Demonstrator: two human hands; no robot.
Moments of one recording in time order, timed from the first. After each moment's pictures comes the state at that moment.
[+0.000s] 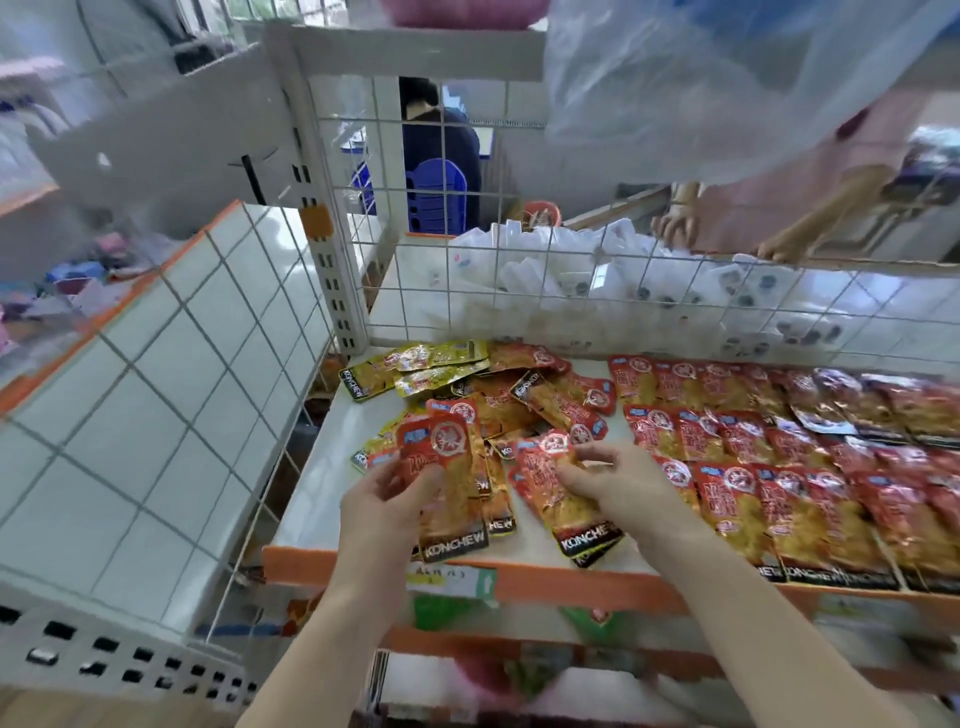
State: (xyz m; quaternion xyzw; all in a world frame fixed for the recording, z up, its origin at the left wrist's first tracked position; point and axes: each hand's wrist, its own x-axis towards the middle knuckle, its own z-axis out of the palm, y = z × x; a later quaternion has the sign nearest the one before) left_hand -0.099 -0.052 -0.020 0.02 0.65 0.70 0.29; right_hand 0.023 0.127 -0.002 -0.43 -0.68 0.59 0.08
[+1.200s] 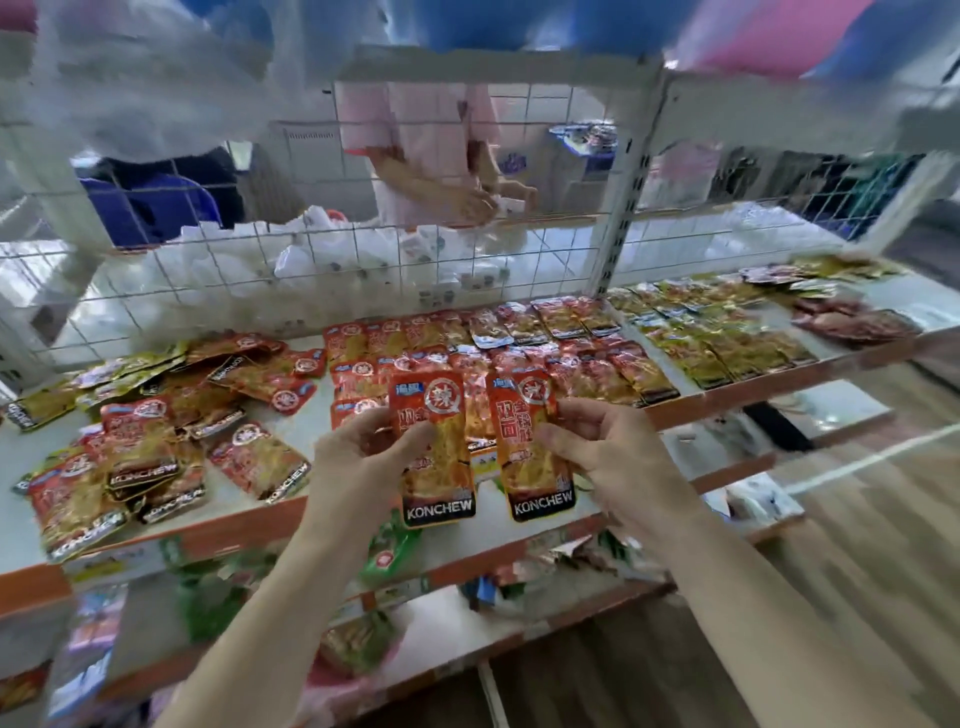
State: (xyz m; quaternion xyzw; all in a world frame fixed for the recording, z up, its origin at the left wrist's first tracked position) left_hand 0.138 0.068 0.028 0.27 0.64 0.63 0.36; right_hand 0.329 0.180 0.043 -0.43 -0.60 0.60 0.31
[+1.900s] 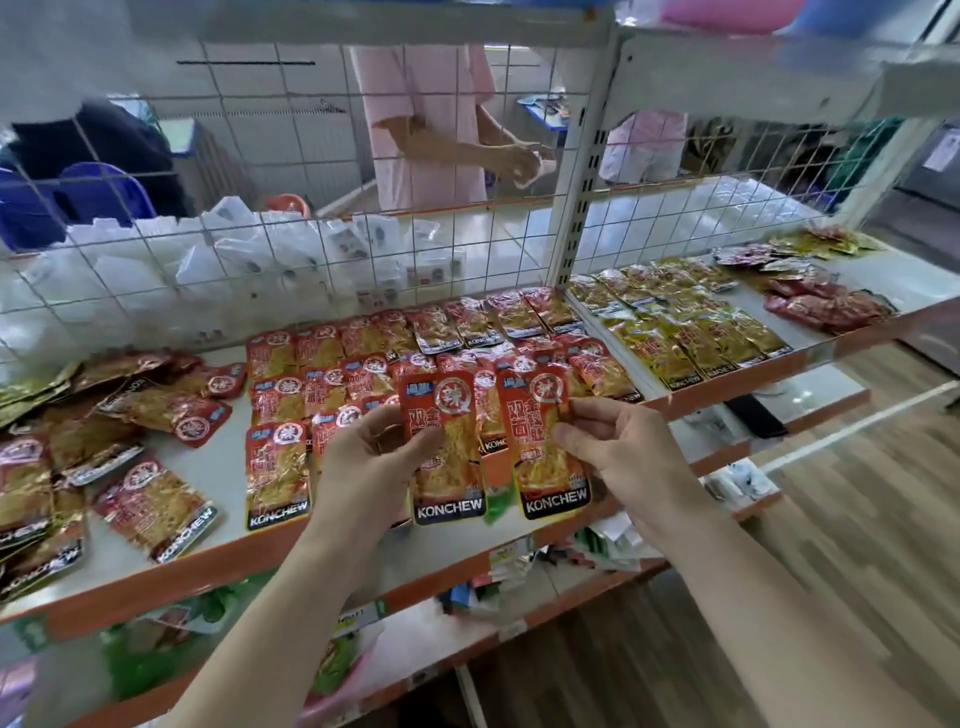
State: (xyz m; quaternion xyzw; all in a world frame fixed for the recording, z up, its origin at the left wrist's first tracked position) left_hand 0.179 0.153 0.016 0.30 0.65 0.59 0.38; right_hand 0.377 0.256 0.024 -0.48 -0.57 0.58 0.33
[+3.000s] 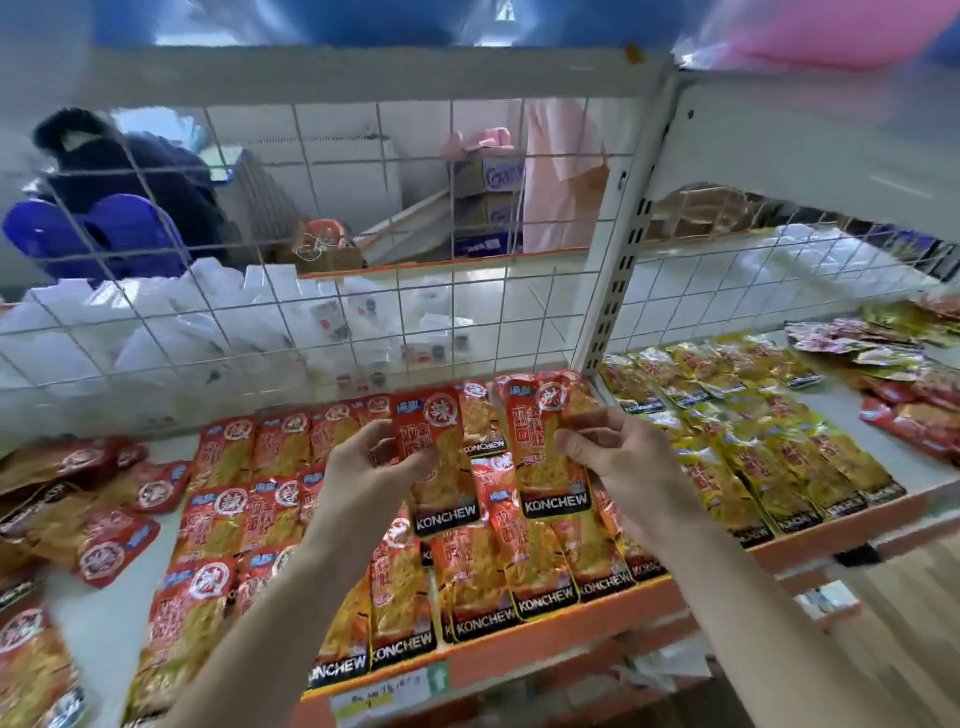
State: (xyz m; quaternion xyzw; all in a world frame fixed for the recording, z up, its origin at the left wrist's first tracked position) left_hand 0.139 0.317 0.006 0.27 0.68 0.58 0.36; right_hand 0.337 0.445 0.016 -0.44 -0.58 0.61 0.32
